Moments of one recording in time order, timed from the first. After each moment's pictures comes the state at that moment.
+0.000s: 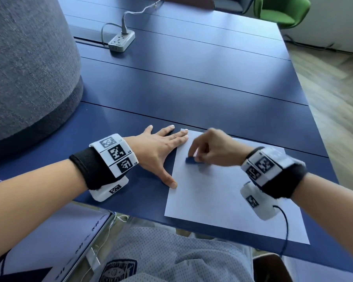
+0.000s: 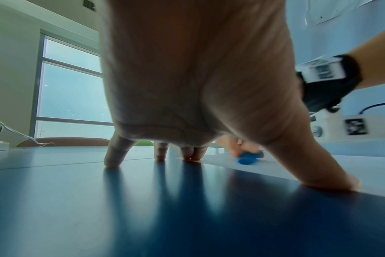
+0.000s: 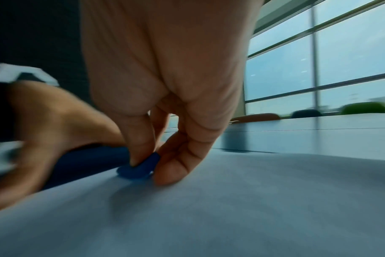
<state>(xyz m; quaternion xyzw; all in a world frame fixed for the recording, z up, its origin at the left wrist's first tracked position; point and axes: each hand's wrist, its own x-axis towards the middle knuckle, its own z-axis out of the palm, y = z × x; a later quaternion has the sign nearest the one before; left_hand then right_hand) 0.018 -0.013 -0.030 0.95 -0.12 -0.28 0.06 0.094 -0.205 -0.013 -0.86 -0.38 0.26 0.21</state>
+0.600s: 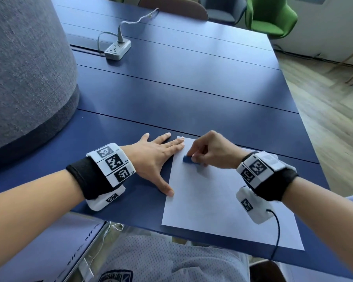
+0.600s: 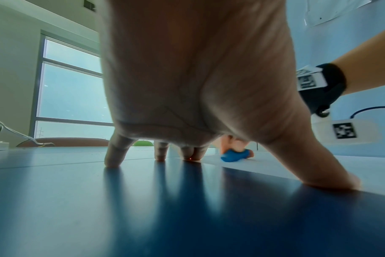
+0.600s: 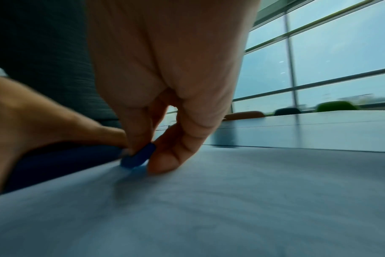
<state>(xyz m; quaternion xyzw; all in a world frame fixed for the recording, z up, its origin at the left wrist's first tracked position) 0.019 -0.014 -0.028 0.95 -0.12 -0.28 0.05 0.107 -0.206 -0.019 -0.87 -0.33 0.26 0.27</state>
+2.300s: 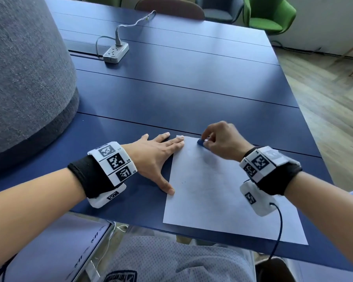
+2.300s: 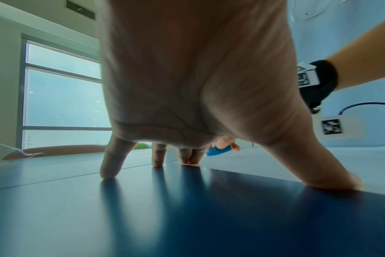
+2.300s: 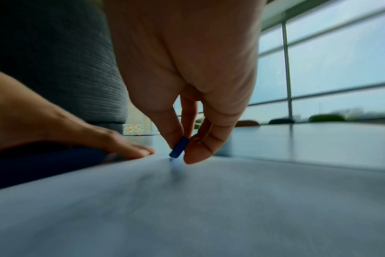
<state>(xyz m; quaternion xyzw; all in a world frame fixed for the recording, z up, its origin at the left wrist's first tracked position) 0.021 -0.017 -0.023 0.95 -0.11 -0.28 0.04 0.116 -0.217 -0.015 -0.92 -0.24 0.13 0.27</state>
